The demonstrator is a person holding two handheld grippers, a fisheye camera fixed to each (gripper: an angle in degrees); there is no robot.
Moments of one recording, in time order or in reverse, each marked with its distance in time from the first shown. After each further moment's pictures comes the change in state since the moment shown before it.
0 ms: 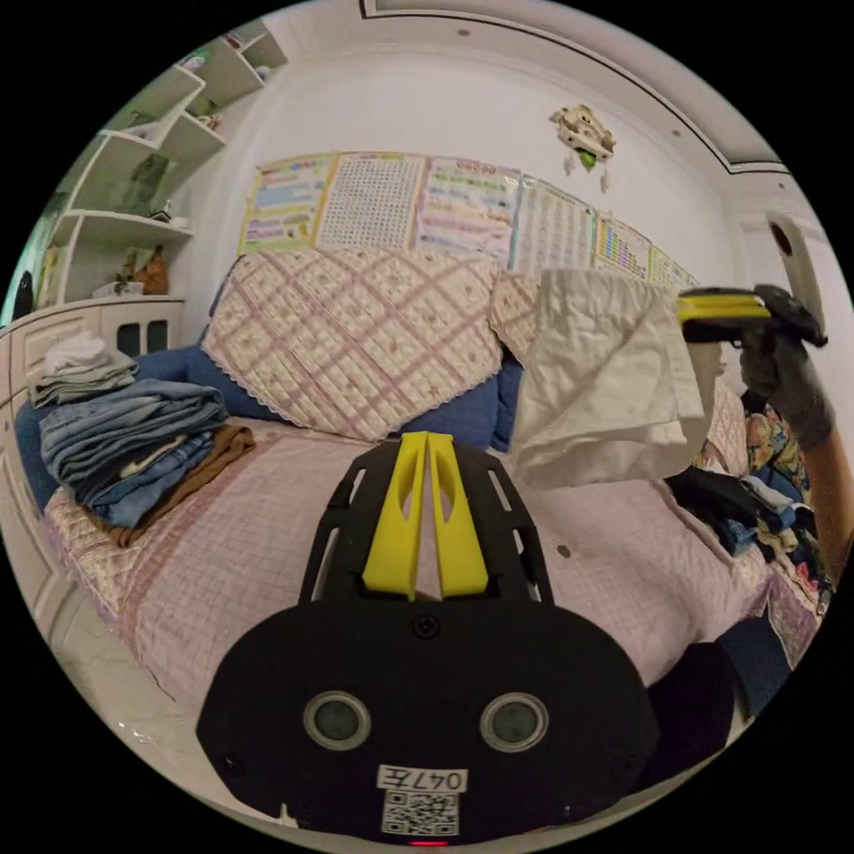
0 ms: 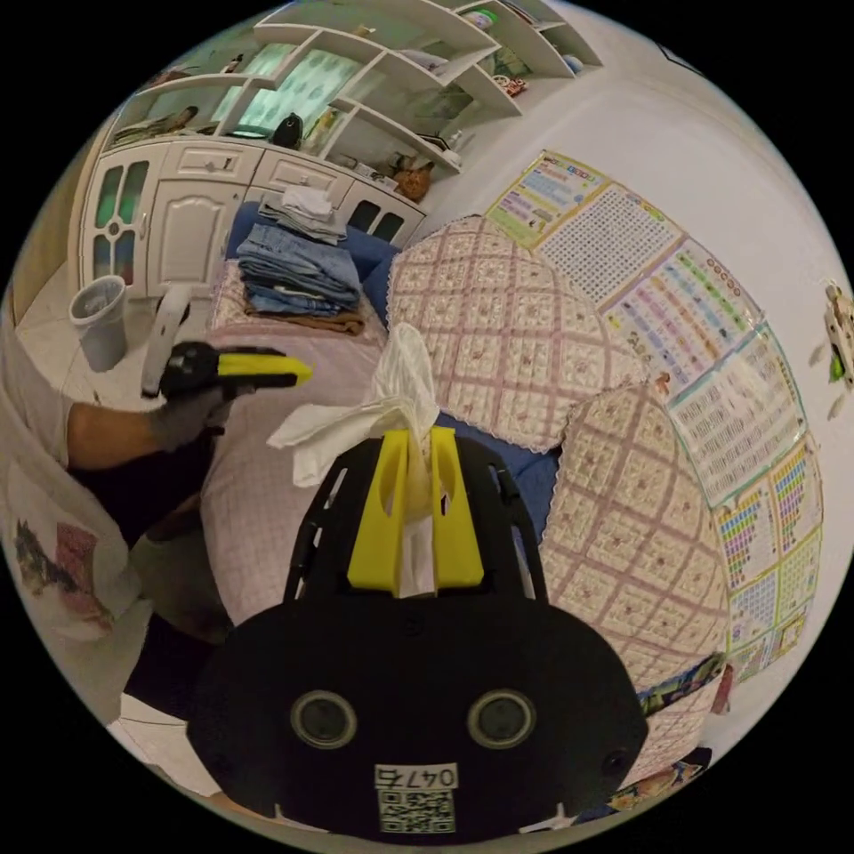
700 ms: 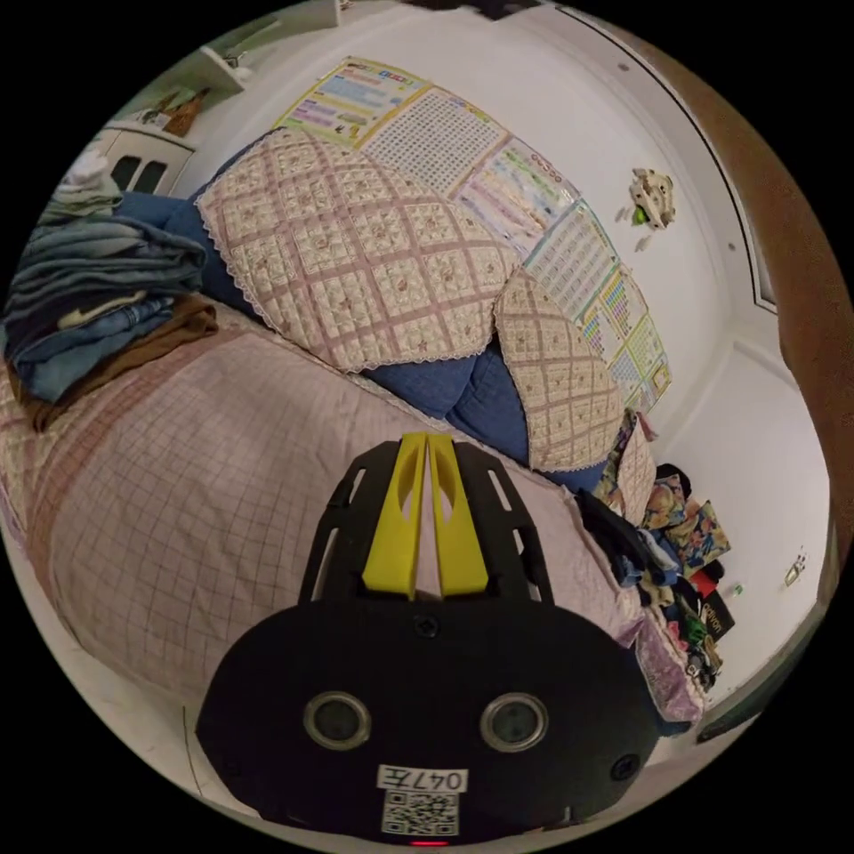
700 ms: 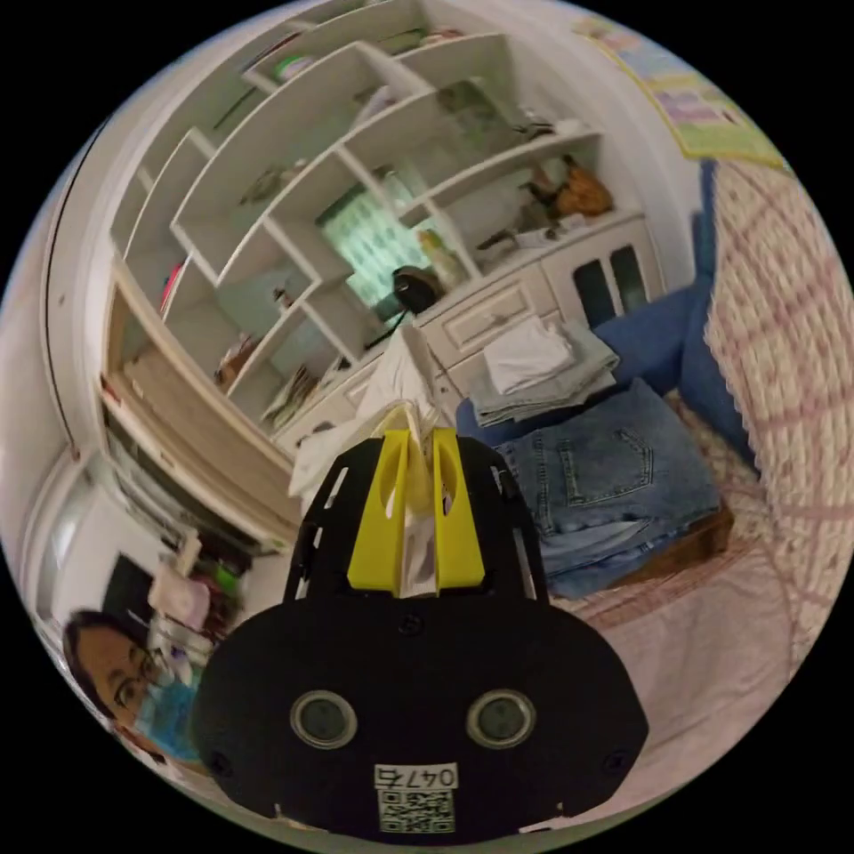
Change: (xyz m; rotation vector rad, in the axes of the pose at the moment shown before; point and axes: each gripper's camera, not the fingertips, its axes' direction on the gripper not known) left arm -0.099 0.091 -0.036 -0.137 0.317 -0.348; right arm -0.070 -0.498 0.236 0.196 -1.204 0.472
